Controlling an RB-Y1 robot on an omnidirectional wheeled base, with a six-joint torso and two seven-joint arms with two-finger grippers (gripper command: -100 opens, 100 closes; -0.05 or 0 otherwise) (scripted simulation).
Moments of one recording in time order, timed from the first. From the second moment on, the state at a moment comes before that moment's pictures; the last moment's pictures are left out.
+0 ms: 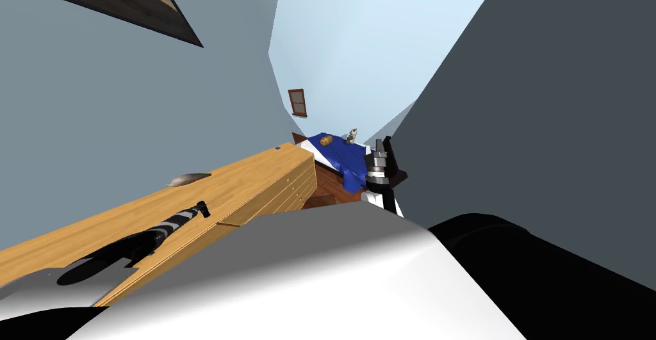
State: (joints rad) left arm 0.83 1.09 0.26 -1.67 0.19 0.32 -0.04; right arm 0.52 -0.05 -0.01 -2.39 -0.07 -0.38 0.08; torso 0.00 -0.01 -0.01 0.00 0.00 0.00
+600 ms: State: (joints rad) left arm 0.84 1.12 0.23 -1.58 0.21 0.40 -0.07; right arm 0.52 -0.05 -0.01 -2.39 -0.07 -0.38 0.08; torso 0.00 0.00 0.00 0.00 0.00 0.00
